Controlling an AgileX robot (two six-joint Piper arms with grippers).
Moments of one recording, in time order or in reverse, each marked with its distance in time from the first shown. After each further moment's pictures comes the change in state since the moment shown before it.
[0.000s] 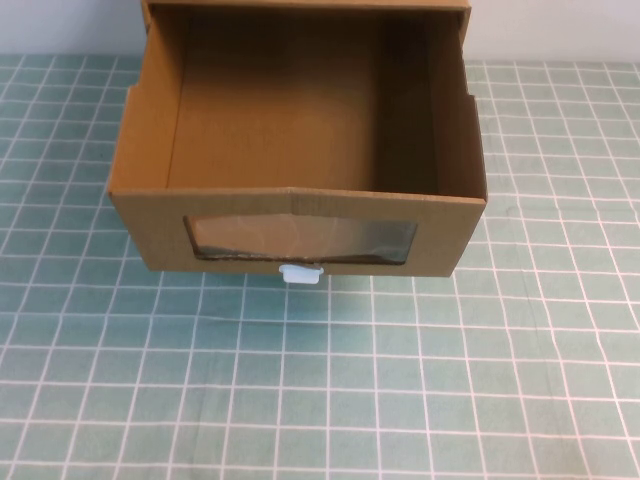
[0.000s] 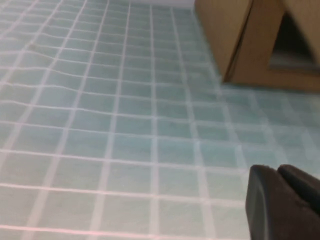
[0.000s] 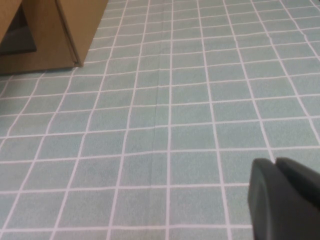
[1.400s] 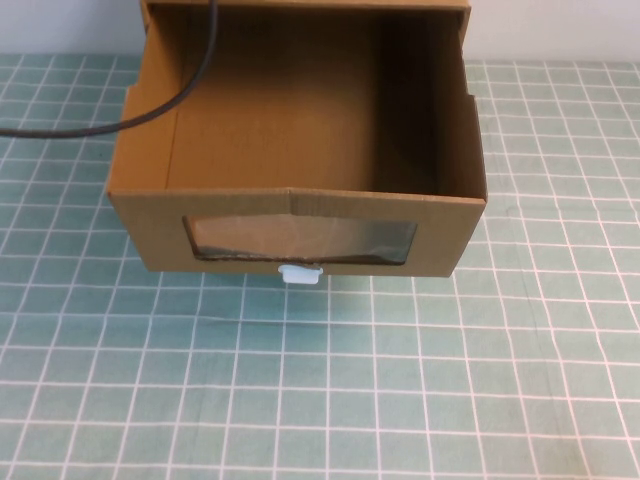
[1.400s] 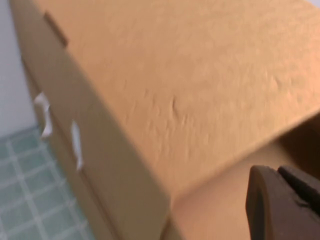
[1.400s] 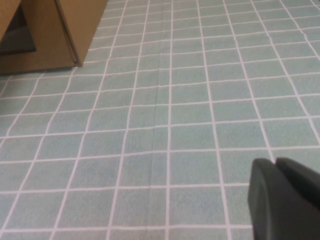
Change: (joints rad) right arm 0.000 0.000 0.000 0.000 0.000 0.000; left arm -0.024 1.588 -1.652 -0.537 0.479 0.727
